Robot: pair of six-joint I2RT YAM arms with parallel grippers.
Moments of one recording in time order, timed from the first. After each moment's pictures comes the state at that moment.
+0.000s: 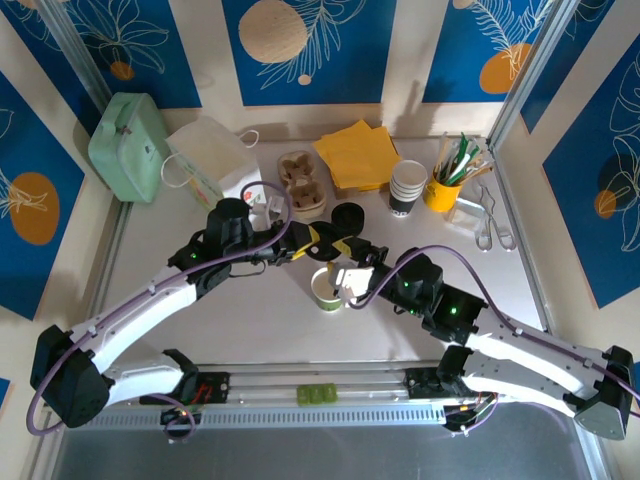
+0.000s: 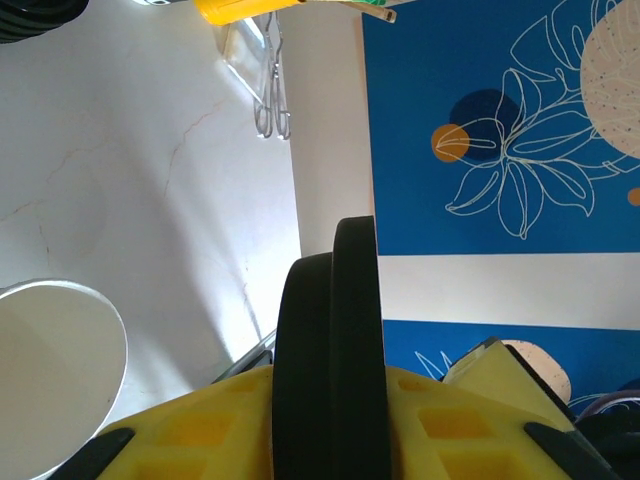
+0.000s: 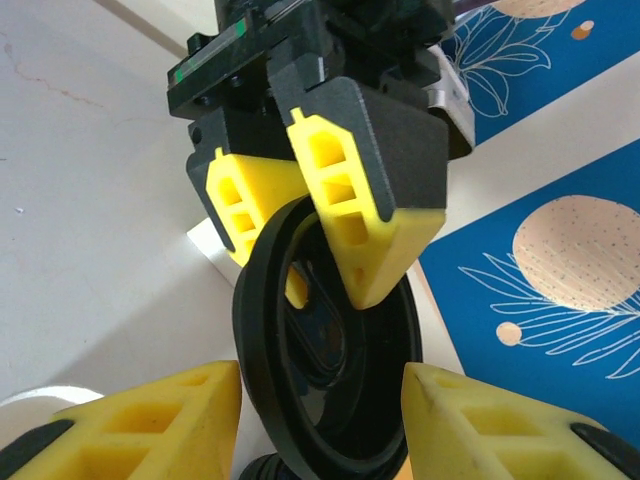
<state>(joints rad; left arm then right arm) -0.66 1.15 0.89 -0.07 0.58 -1.18 0.99 0.81 0.64 -0.02 0.09 -0.90</state>
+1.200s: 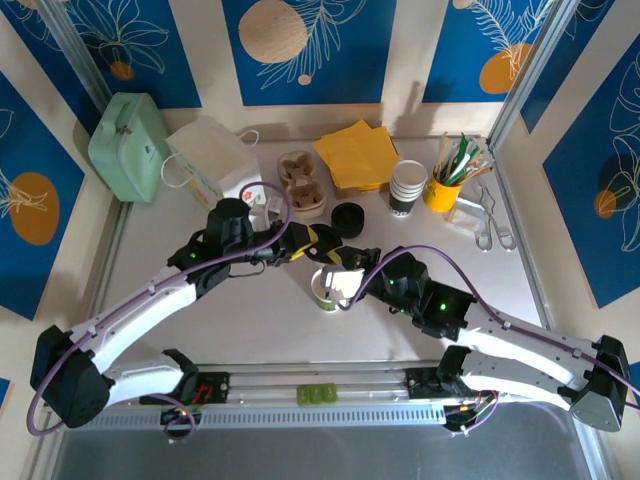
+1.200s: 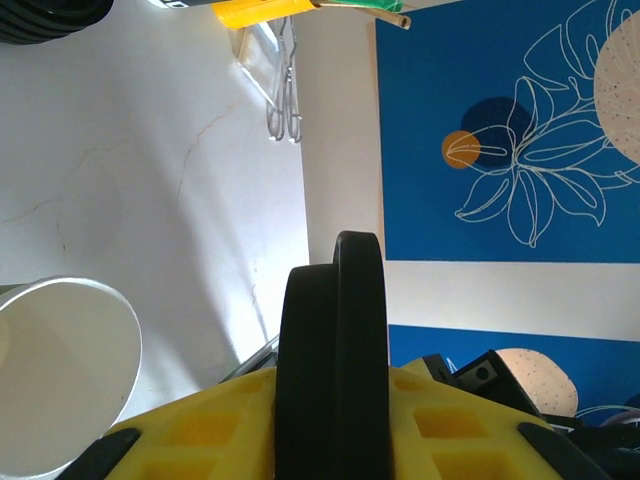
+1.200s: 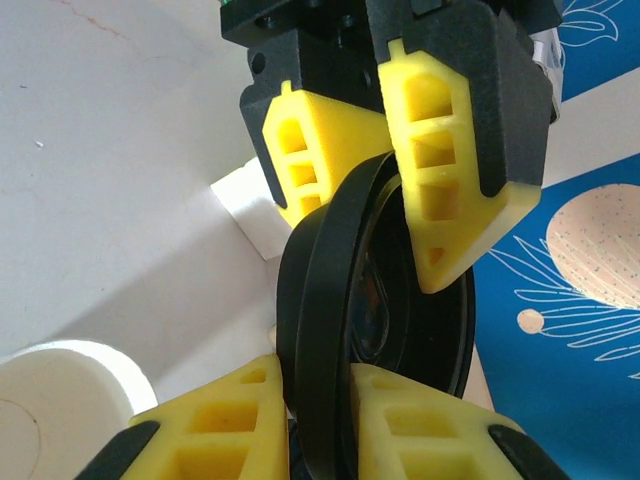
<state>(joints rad) -0.66 1.15 0.89 -0.09 0.57 -1.18 1.00 0.88 0.66 -0.07 0.14 -0.96</state>
